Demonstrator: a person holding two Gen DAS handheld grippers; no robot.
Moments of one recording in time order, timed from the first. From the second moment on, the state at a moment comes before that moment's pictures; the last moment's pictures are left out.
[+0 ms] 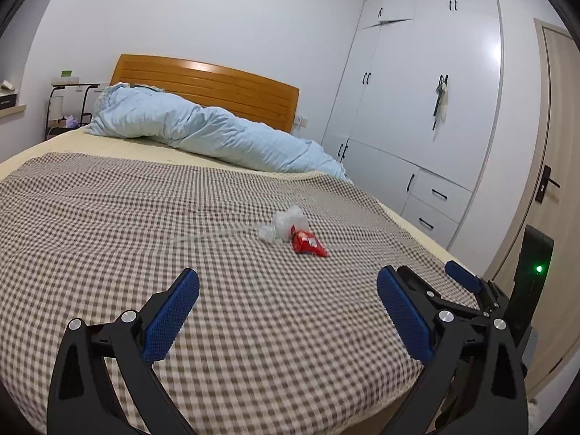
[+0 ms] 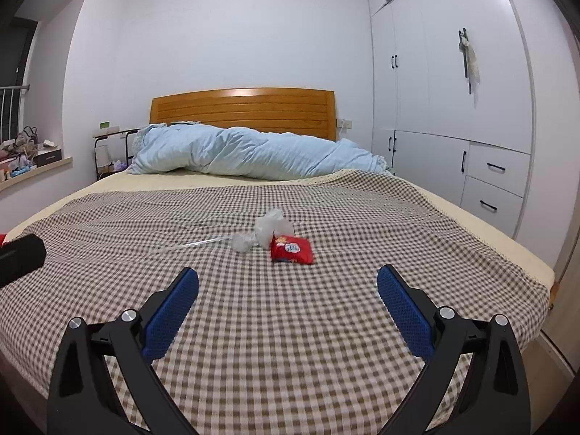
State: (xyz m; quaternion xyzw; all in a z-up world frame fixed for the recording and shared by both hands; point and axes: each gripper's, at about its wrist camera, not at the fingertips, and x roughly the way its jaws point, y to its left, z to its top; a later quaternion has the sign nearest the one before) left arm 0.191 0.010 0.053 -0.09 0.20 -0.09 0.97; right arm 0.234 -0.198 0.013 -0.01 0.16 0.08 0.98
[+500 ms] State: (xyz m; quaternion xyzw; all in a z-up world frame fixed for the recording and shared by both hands) left arm 0.215 0.021 0.050 -0.11 0.19 -0.08 0.97; right arm 0.254 -0.197 0.012 0.01 0.17 0.06 0.98
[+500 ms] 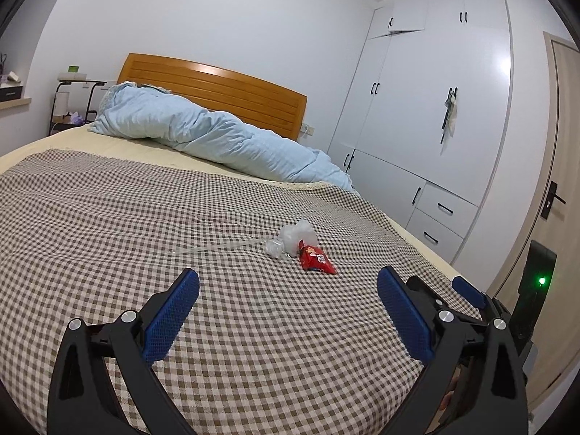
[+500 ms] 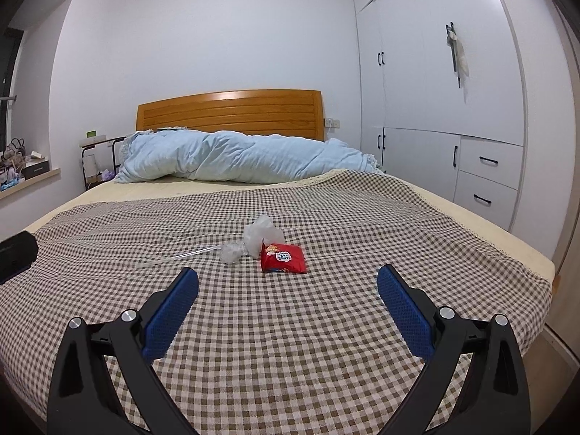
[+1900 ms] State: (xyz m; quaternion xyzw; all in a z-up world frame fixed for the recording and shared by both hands) left arm 0.274 0.031 0.017 -0.13 0.21 -0.08 0.97; right arm 0.294 -0.189 -0.021 0.02 0.21 0.05 0.98
